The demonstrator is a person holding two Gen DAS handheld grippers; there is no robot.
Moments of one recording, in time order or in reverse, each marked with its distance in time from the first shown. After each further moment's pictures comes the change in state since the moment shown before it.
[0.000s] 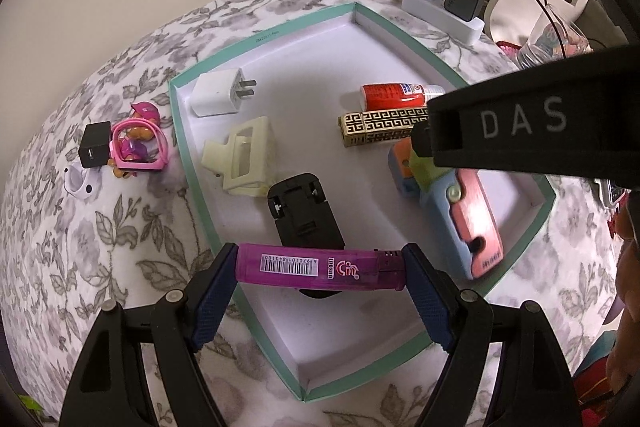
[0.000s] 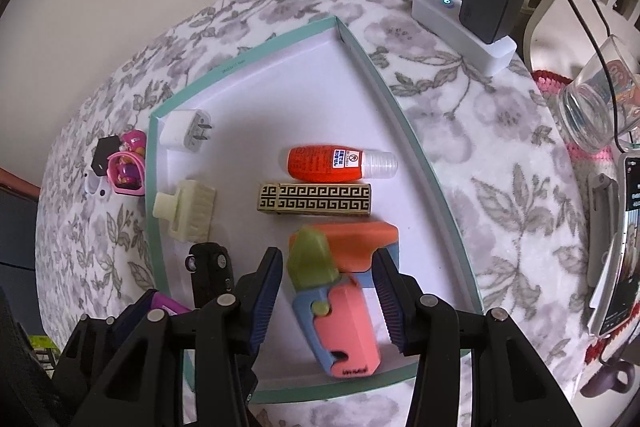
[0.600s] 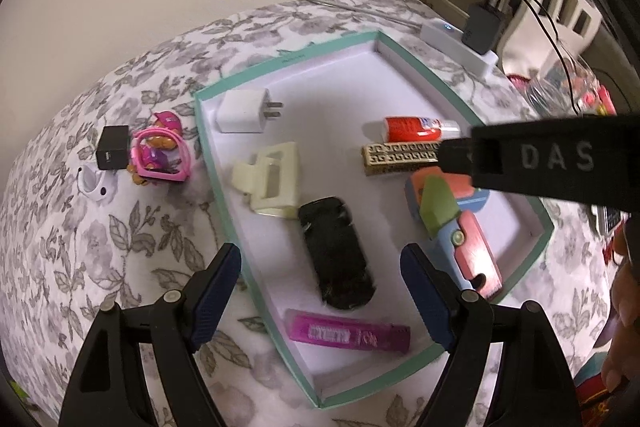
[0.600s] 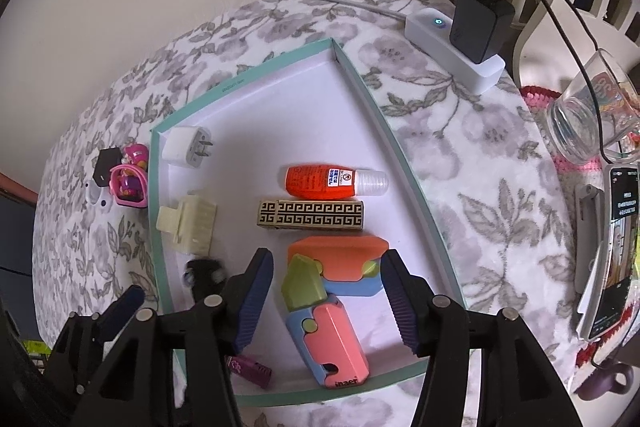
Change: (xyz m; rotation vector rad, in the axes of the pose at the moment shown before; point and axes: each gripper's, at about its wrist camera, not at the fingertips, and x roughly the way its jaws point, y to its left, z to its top) left arm -0.011 0.021 0.008 -0.079 -0.061 0.005; right arm -0.013 0.000 0.005 -0.003 -0.048 -0.018
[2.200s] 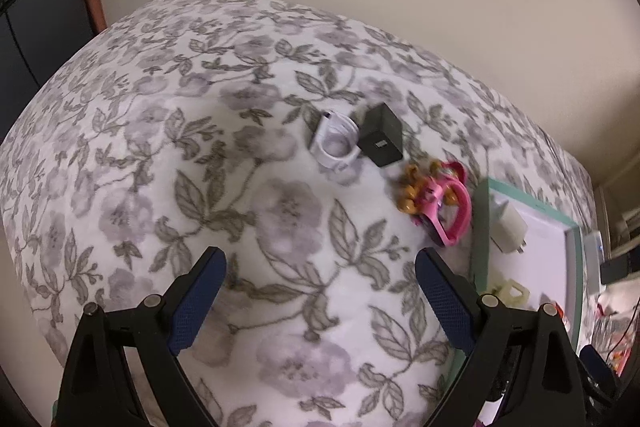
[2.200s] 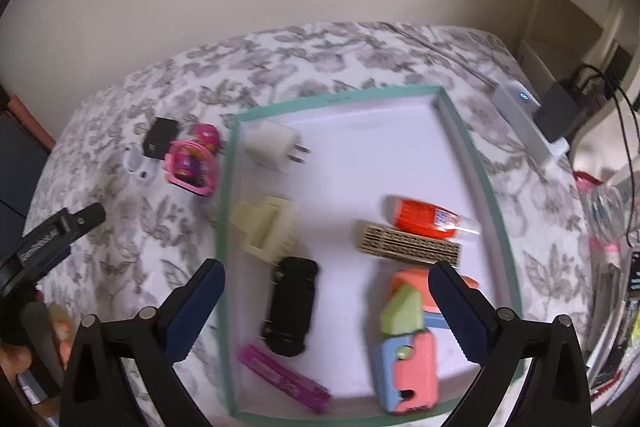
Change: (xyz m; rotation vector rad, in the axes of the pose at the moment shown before) left arm -0.022 0.207 -0.031 -0.740 -0.062 0.215; right arm -0.005 0.091 -0.012 -0.251 -0.135 0.055
